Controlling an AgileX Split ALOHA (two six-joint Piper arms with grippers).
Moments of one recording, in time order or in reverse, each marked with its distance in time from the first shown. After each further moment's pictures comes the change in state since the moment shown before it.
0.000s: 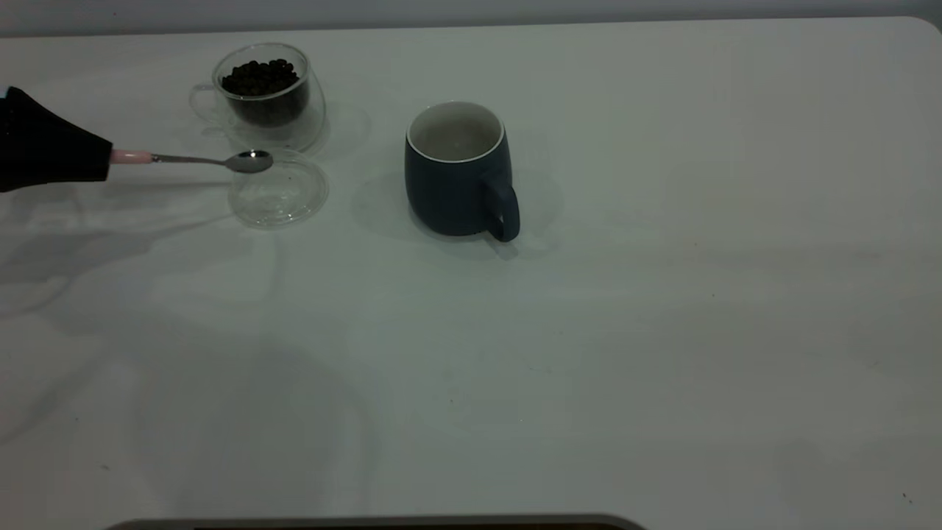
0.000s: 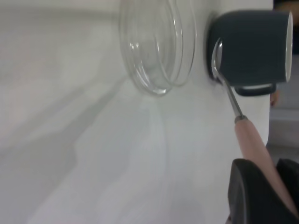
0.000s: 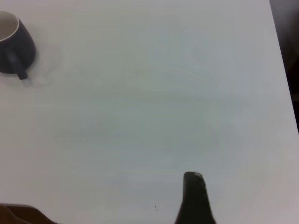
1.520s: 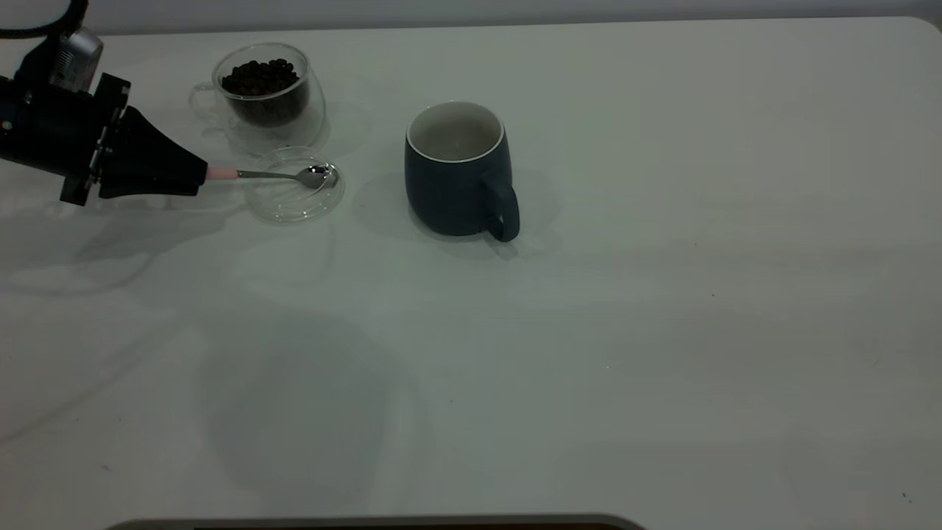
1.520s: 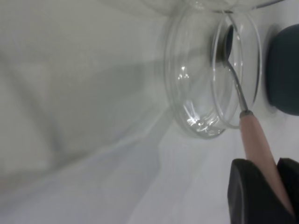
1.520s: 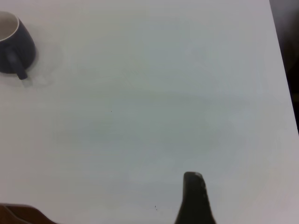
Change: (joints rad) left arm -0.179 0.033 0.000 -0.063 -0.239 0.017; right arm 0.000 0.000 0.000 0.000 0.000 0.000
